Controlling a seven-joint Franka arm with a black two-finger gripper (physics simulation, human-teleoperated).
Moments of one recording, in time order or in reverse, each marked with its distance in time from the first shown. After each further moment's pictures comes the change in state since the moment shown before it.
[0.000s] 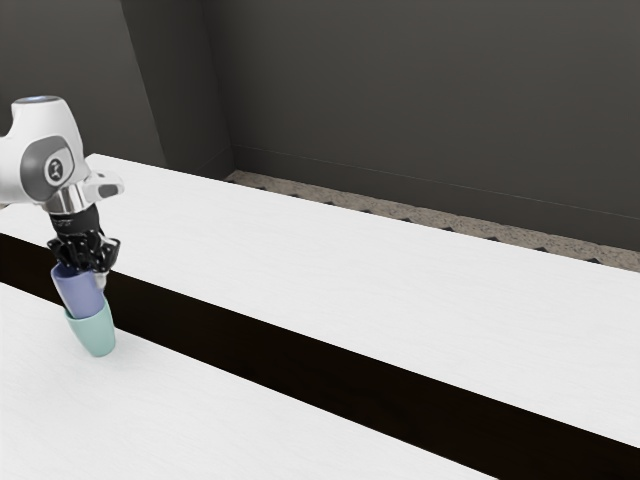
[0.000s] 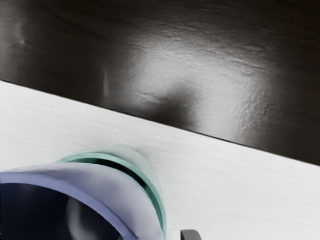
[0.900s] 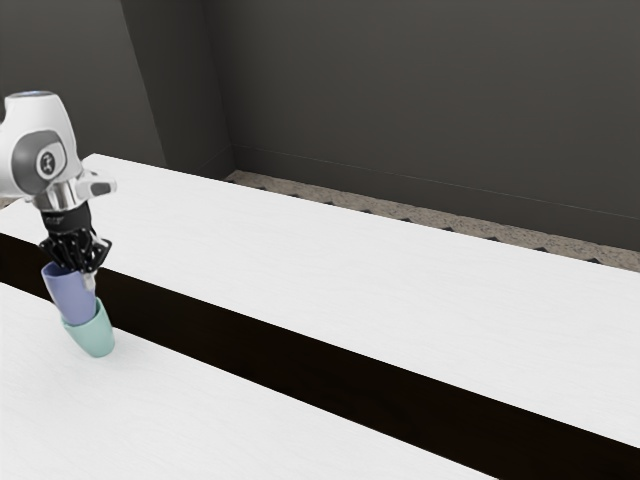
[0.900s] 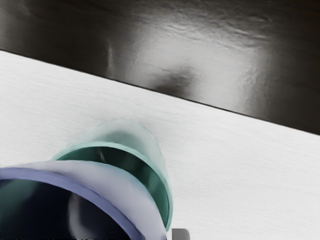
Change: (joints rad) arm 0.010 -0.022 0.000 0.001 0.008 -0.072 0.008
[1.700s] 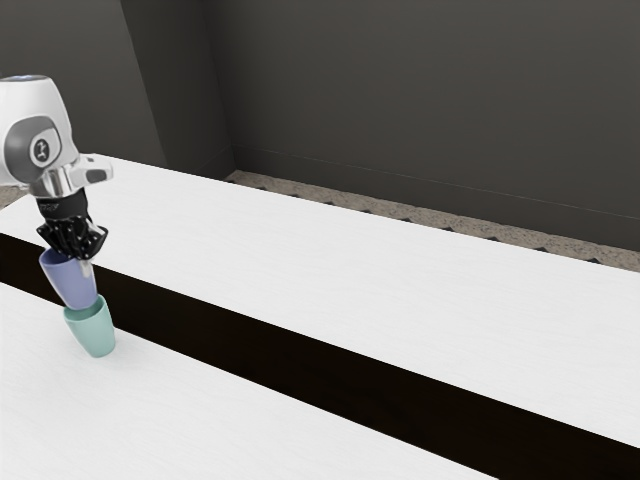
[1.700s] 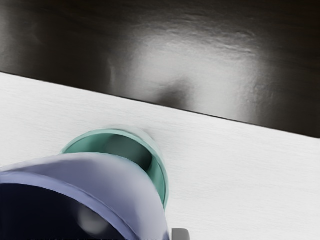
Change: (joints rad) arm -0.011 -0.042 0.001 0.013 0.009 -0.020 0.041
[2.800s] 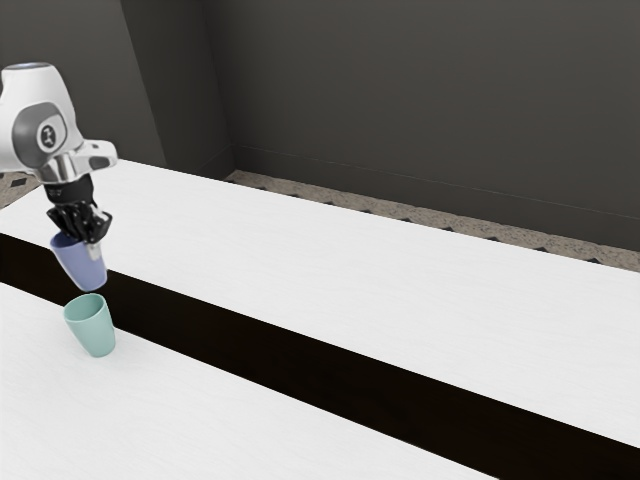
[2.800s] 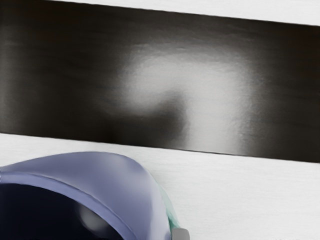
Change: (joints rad) arm 0.006 0.066 0.001 0.103 -0.019 0.001 0.123
